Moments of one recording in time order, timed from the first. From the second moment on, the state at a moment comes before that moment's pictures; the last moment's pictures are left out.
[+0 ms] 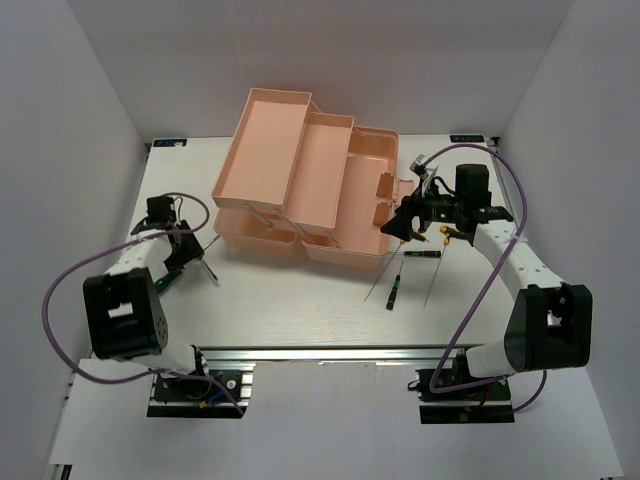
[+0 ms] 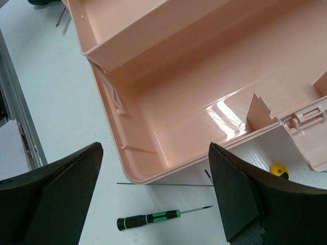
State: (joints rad) left arm 0.19 1.45 0.86 -0.48 -0.06 -0.33; right arm 0.12 1.40 1.01 -0.26 -0.93 -0.24
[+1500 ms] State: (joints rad) left arm 0.17 1.18 1.32 -0.46 -0.07 -0.39; right arm 0.11 1.42 0.99 -0.28 -0.96 -0.26
